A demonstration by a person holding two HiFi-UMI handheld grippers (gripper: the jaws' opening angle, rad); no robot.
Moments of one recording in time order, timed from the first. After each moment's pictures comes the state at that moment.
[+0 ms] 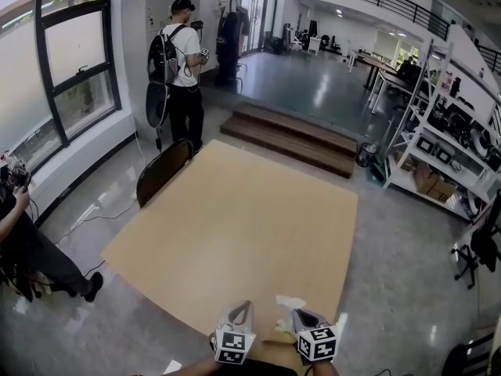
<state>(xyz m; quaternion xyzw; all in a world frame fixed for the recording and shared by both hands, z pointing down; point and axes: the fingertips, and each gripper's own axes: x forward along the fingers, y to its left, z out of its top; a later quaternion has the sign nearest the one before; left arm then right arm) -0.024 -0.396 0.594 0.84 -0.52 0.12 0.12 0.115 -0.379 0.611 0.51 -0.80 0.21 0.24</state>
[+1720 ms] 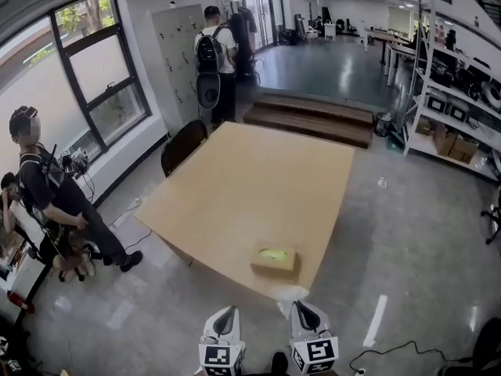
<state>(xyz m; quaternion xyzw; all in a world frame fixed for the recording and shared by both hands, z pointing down) 0.033 -0.120 0.542 0.77 -0.62 0.10 0.09 0.183 -0.141 0.540 0.50 -0.86 0.11 0.06</state>
